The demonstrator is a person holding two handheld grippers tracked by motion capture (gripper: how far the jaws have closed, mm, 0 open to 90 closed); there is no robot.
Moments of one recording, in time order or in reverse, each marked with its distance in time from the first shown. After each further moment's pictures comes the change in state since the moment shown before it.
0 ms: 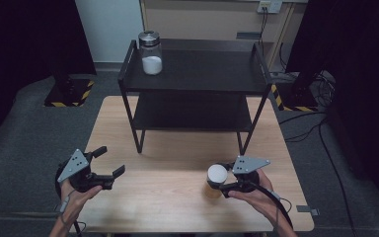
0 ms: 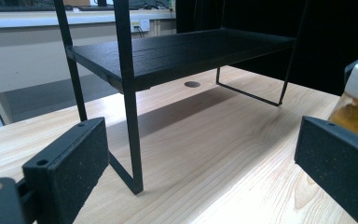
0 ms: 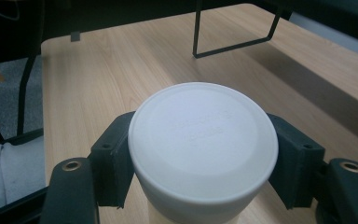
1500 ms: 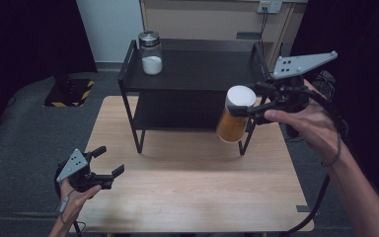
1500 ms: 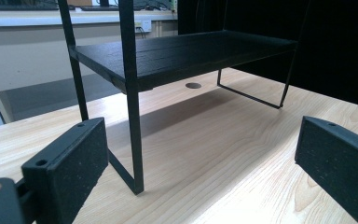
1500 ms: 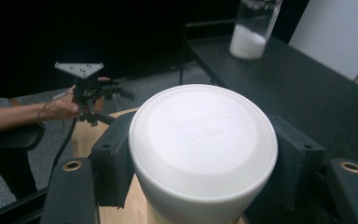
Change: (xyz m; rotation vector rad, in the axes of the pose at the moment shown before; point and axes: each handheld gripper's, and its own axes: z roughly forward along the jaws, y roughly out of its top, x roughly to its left) left arm 0.001 -0.001 -0.001 -0.010 0.007 -0.018; right arm -0.043 0.232 -0.124 -0.053 0.015 -0.053
